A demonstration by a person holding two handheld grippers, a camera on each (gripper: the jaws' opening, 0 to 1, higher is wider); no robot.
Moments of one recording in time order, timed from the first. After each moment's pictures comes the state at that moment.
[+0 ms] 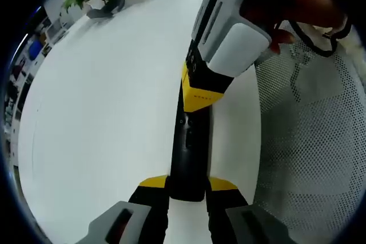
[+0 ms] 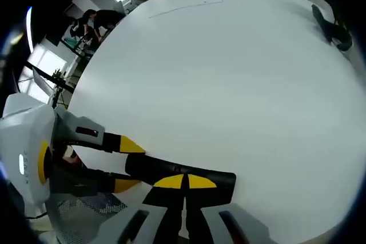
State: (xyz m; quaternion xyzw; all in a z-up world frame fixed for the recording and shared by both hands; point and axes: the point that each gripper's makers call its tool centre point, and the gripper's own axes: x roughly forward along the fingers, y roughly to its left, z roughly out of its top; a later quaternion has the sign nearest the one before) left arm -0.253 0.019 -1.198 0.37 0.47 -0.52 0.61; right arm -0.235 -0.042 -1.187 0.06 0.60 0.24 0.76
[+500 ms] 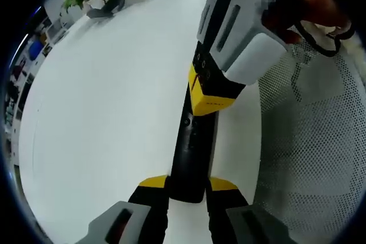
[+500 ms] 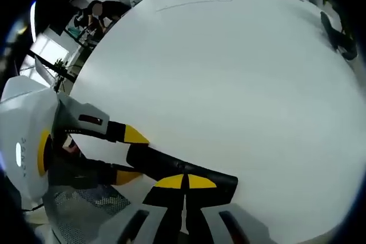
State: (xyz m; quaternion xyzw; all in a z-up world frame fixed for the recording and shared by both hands) left arm -0.252 0.019 -1.198 0.37 0.47 -0.52 0.61; right arm -0.243 -0.040 -1.188 0.03 0.60 0.26 0.76
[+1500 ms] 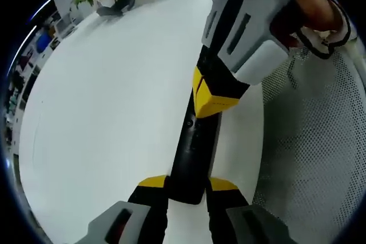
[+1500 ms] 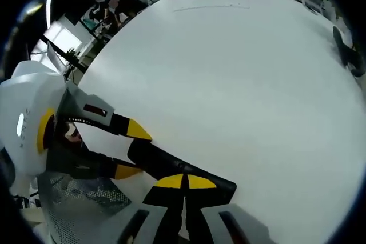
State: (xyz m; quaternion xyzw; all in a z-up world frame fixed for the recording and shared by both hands) left arm -0.254 0.018 -1.198 0.36 0.47 -0.50 0.63; right arm -0.245 -0.040 -1.186 0.01 0.58 0.31 0.75
